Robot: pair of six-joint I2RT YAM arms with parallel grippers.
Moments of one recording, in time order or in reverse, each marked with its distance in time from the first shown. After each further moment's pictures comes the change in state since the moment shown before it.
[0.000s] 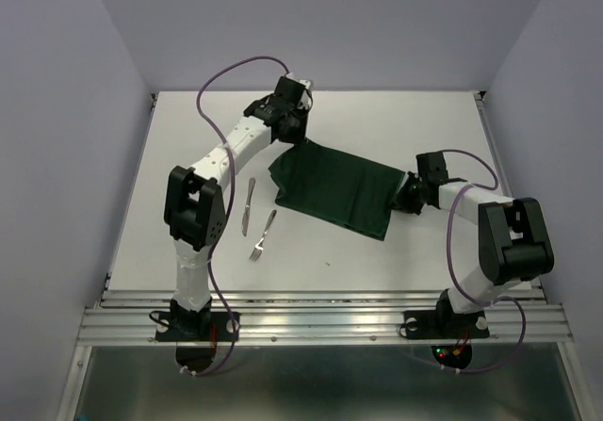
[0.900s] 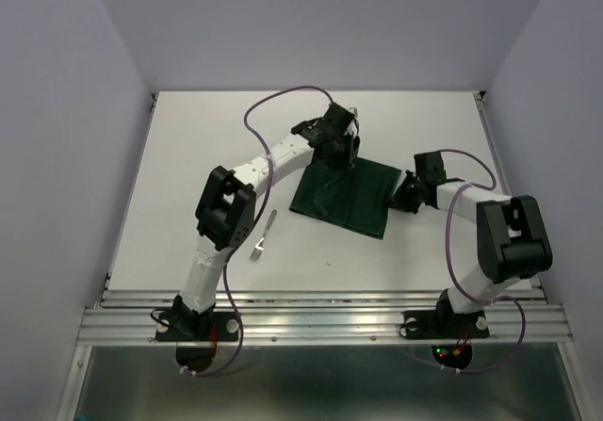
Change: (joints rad) left arm -0.231 0.137 0.066 0.035 0.103 -0.265; right arm 0.014 0.014 0.000 0.034 0.000 0.033
